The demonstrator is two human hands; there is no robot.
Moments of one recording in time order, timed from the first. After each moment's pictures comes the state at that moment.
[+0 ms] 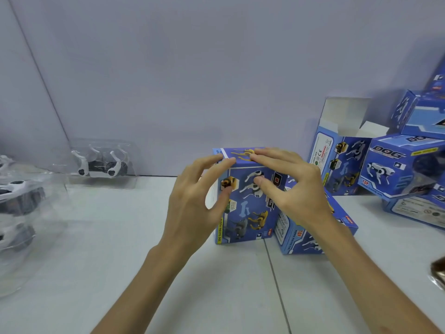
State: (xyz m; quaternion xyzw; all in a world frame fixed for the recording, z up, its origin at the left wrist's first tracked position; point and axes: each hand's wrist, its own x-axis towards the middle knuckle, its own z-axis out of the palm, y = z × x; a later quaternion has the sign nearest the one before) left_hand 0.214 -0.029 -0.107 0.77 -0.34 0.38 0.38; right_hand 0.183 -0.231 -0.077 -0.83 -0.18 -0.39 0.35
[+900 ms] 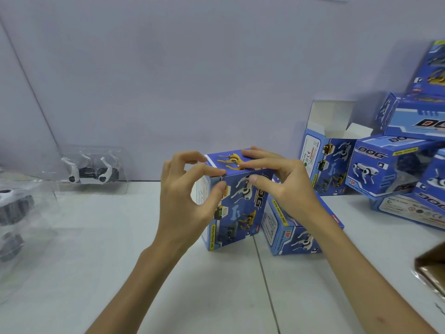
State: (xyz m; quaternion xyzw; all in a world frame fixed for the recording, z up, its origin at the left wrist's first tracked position) left_hand 0.205 -0.036 -0.091 0.75 -0.29 0.36 0.48; right_hand 0.186 -0.239 -0.068 -0.78 -0.18 -0.25 0.54
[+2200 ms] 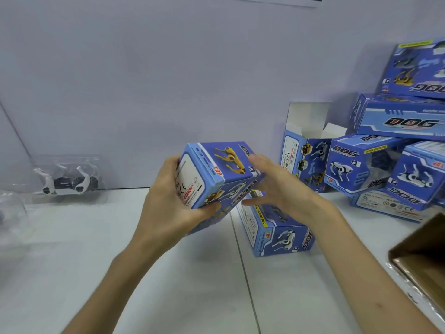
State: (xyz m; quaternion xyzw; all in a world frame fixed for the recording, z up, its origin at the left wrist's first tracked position) left_hand 0.207 -0.041 -0.081 0.77 -0.29 0.21 0.53; right_hand 0.180 -0.264 -0.052 -0.72 -0.02 0.00 0.70
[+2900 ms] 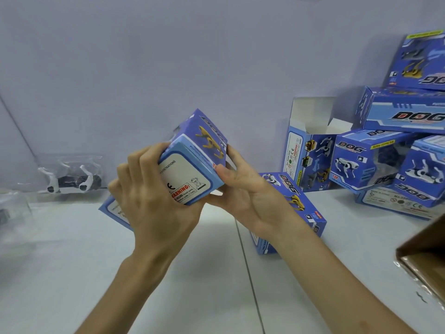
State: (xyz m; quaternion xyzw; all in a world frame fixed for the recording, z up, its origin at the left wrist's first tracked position) left_hand 0.196 -0.047 -0.079 0.74 -0.19 0.54 0.34; right_hand 0.176 -0.199 -0.060 -0.49 -0.20 0.05 0.85
